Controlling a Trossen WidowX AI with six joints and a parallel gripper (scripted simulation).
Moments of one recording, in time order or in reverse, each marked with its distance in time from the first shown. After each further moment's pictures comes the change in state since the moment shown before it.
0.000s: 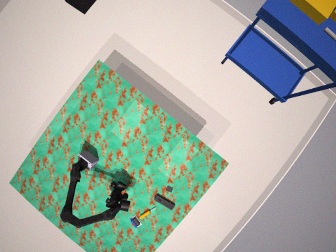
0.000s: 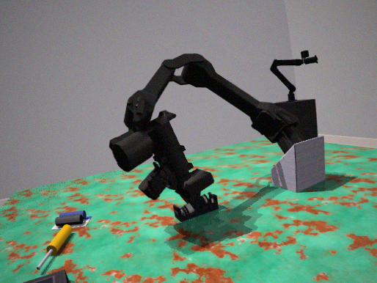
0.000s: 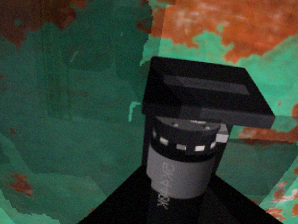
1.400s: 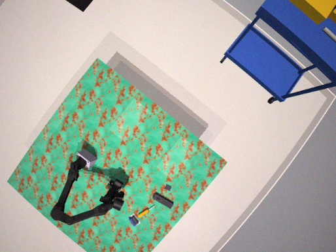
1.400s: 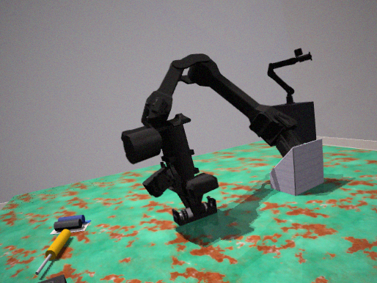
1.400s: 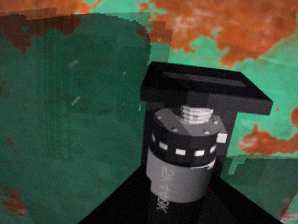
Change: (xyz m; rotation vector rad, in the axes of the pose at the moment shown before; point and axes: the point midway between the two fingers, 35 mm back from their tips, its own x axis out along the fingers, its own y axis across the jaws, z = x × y) arm 0.006 -0.001 -0.004 -0.001 -0.179 0.019
